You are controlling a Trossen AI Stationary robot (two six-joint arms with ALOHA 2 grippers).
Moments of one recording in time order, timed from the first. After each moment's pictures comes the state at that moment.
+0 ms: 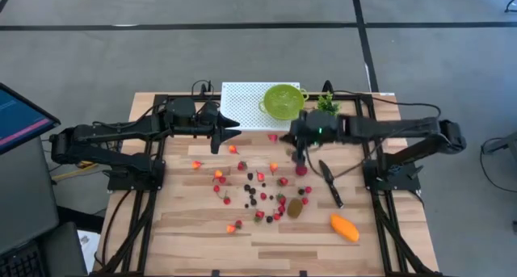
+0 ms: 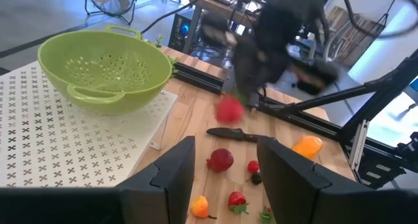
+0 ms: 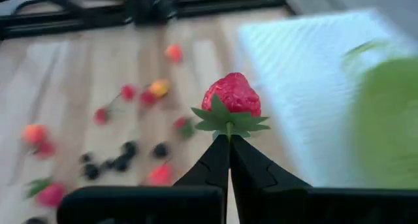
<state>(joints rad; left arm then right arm) 0.28 1.08 0.82 0.01 0.14 -0.27 -0.12 1.29 1.02 -0.30 0.07 0.03</state>
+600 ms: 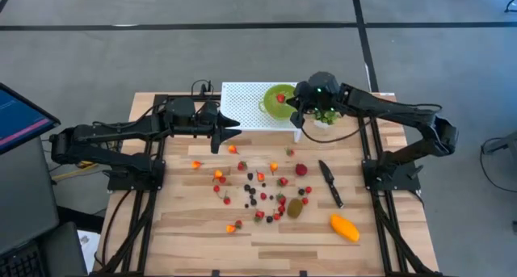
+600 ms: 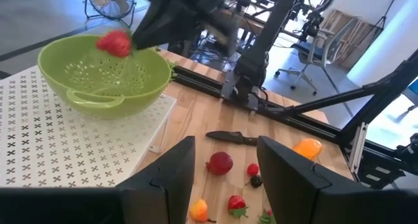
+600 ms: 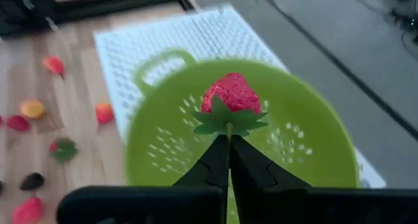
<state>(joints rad) 0.28 1.08 0.82 0.02 0.14 -0.27 -0.47 1.38 1.14 -0.36 0.02 -0.08</state>
